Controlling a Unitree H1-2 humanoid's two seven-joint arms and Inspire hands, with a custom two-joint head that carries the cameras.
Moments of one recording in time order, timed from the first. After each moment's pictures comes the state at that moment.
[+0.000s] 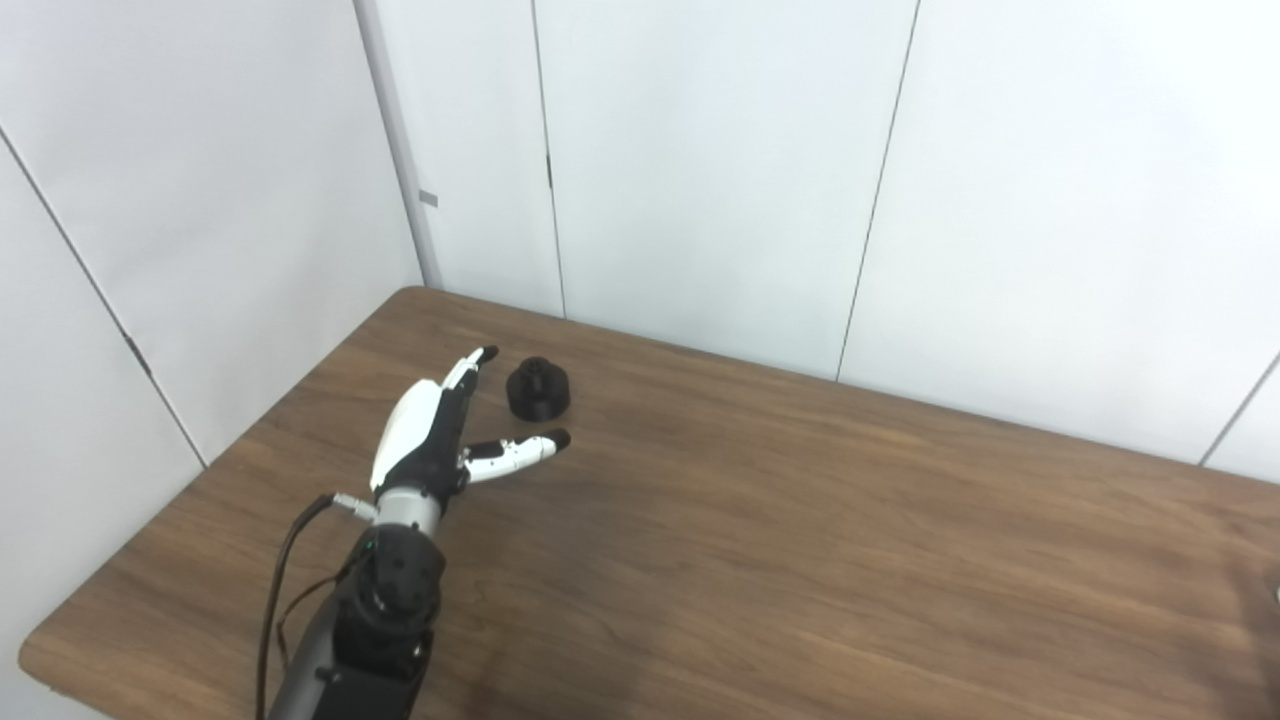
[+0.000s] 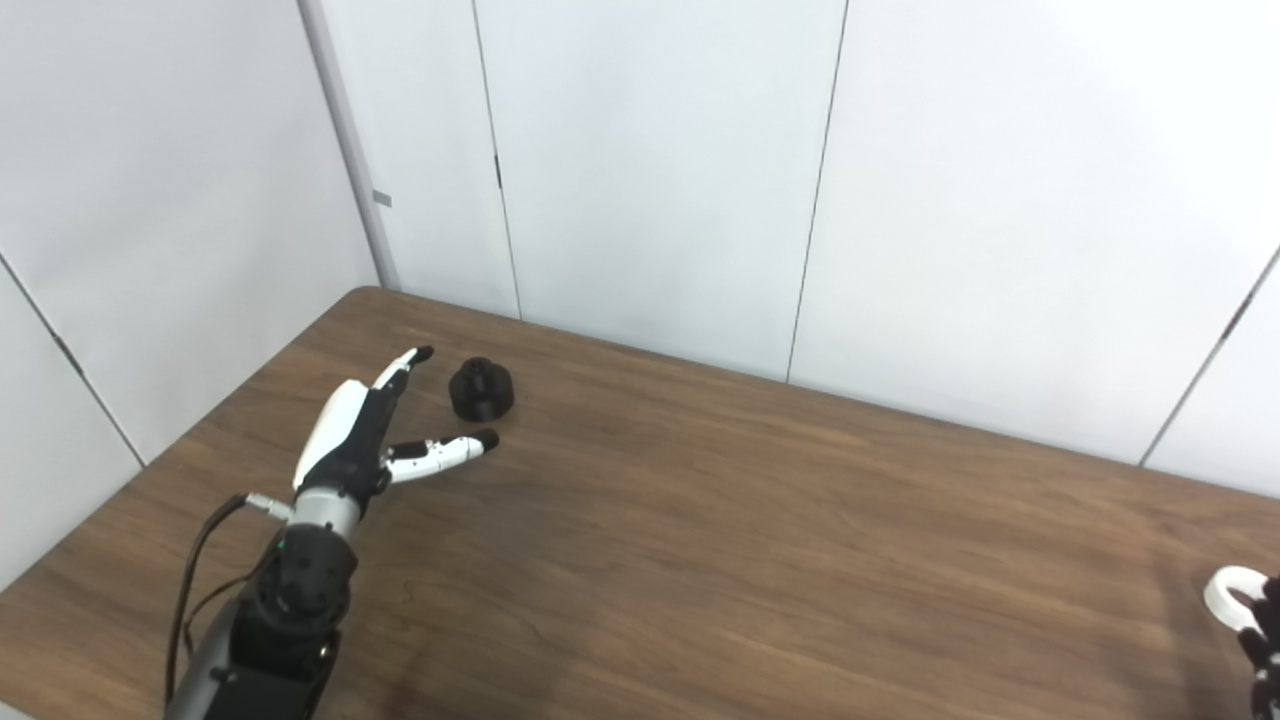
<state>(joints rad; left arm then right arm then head) -0.14 0.31 0.21 -0.22 0.52 0.47 -0.06 -0.07 -0.27 -0.19 0.17 0.21 -0.24 0.20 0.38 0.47</state>
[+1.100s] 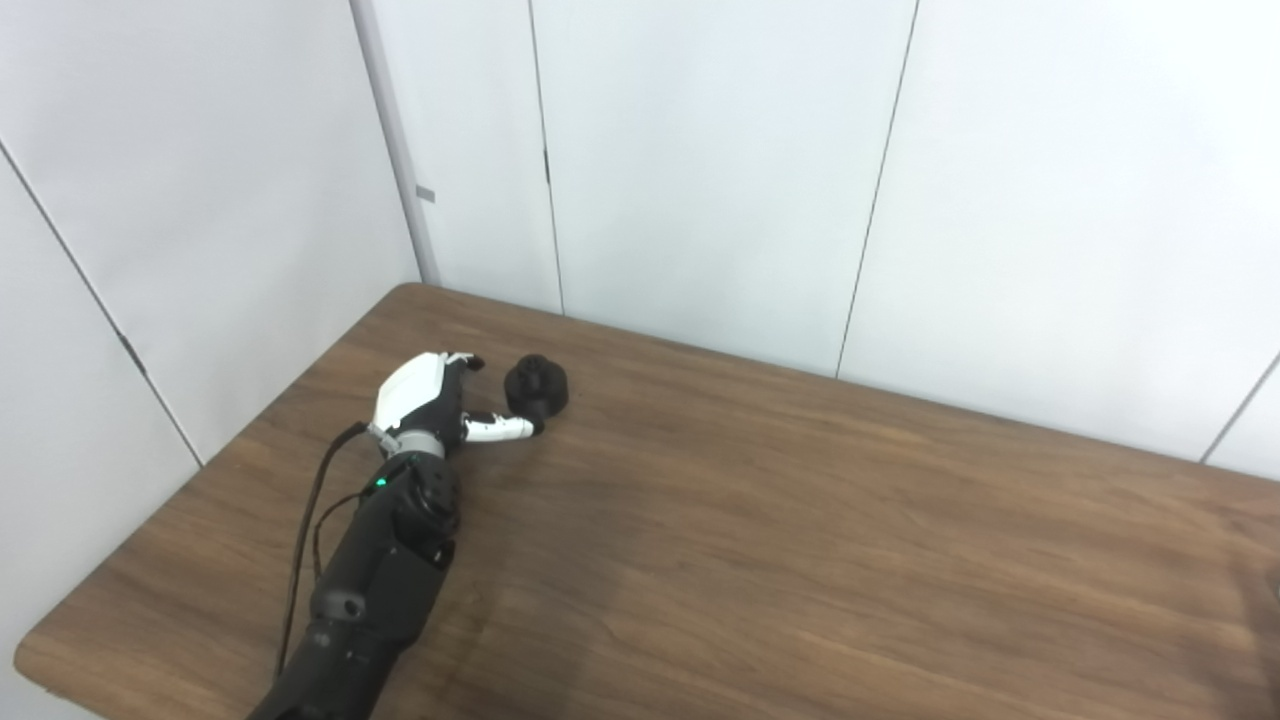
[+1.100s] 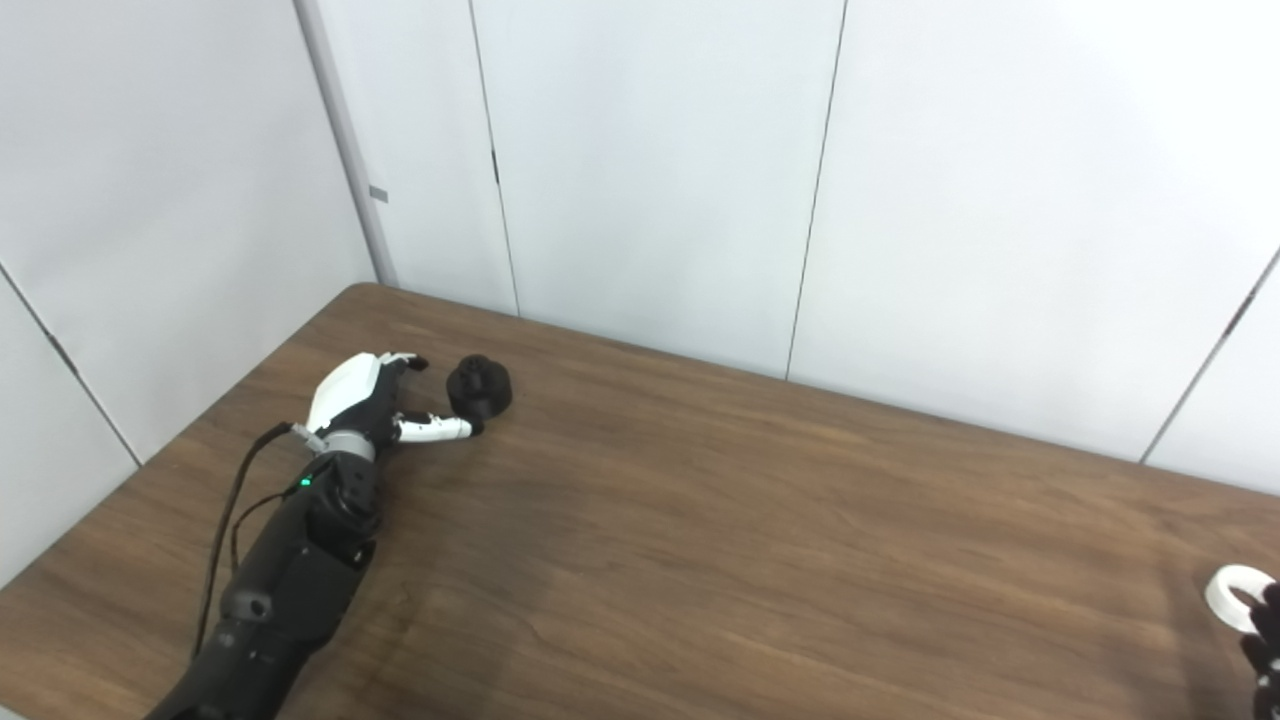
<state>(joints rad) -0.39 0.42 0.12 0.32 0.62 0.47 0.00 -0.05 -0.27 -0.19 0.14 0.21 -0.22 0.18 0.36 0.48</state>
